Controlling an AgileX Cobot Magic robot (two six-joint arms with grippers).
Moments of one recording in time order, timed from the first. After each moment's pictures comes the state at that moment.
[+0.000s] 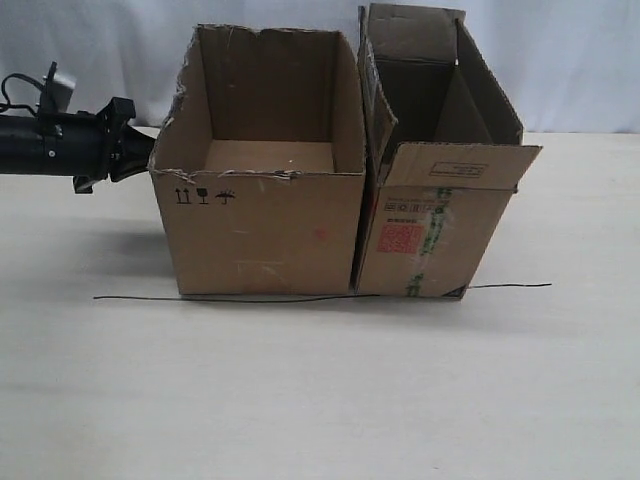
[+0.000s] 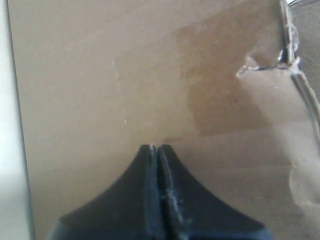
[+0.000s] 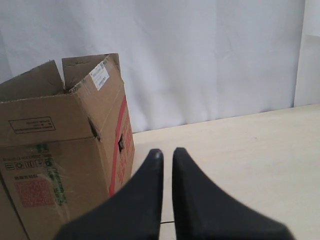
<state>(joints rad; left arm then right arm) 0.10 2.10 -1.25 -1.55 0.97 1.14 0.10 0.04 0.00 0.02 0.08 0.12</state>
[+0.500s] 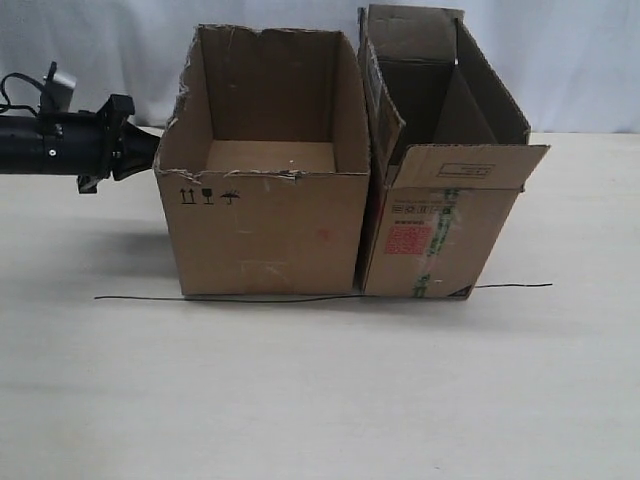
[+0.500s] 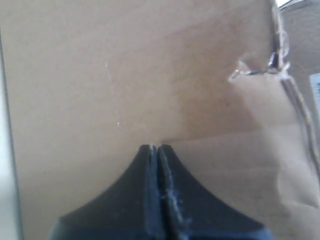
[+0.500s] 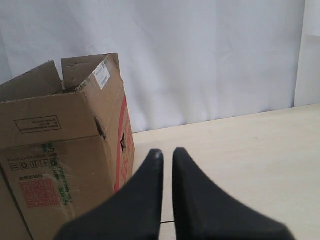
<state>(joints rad) 0.10 2.11 -1.25 -1.58 1.00 1.14 0.10 0.04 0.00 0.02 0.08 0.12</state>
